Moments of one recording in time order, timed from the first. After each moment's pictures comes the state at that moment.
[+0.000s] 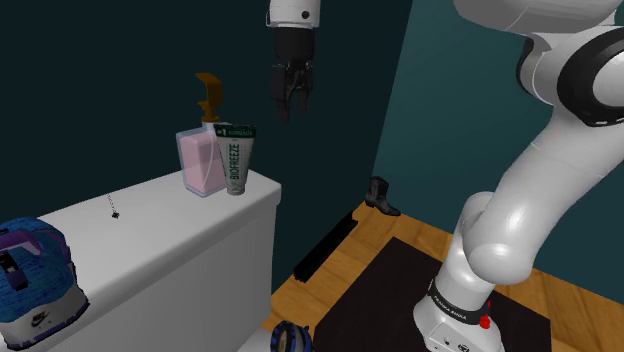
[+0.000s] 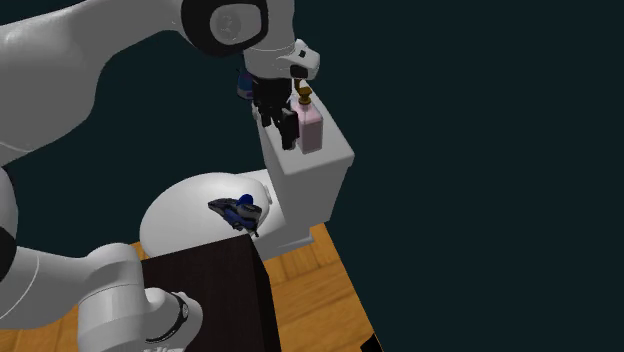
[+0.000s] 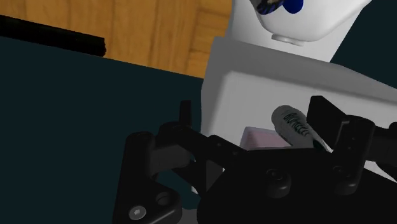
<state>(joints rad) 0.22 -0.22 0.20 -1.67 0.06 1.41 0.07</state>
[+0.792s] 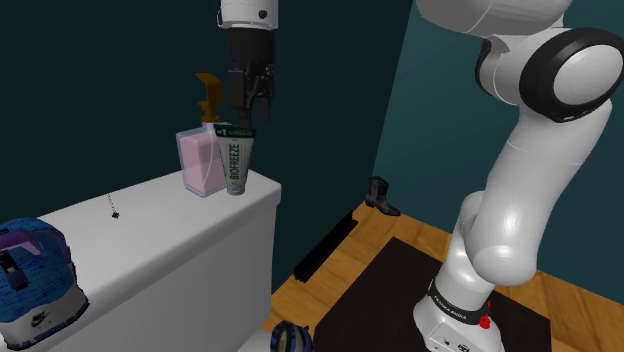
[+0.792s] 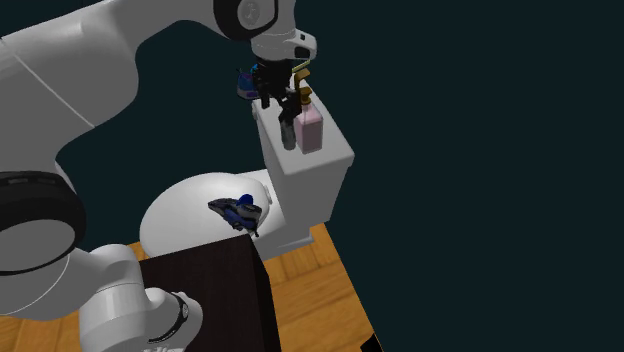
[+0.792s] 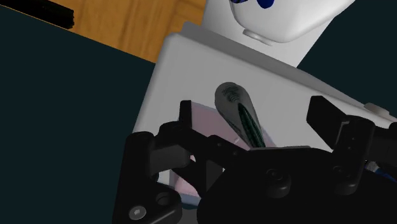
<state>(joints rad) 0.29 -0.04 0.28 -1.50 0.06 1.42 0.06</state>
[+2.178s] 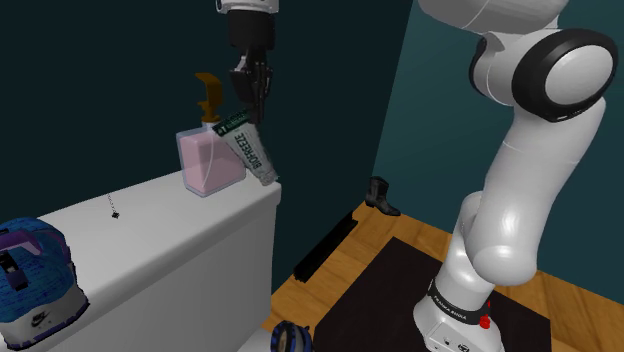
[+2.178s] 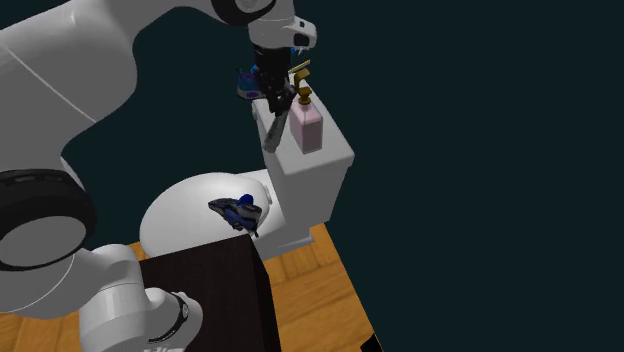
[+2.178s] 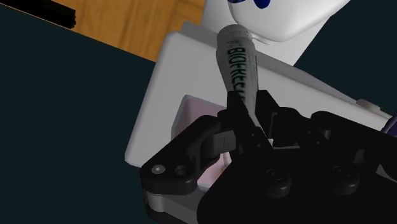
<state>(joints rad) 0.29 -0.01 0.28 -1.40 0.05 1.35 0.07</state>
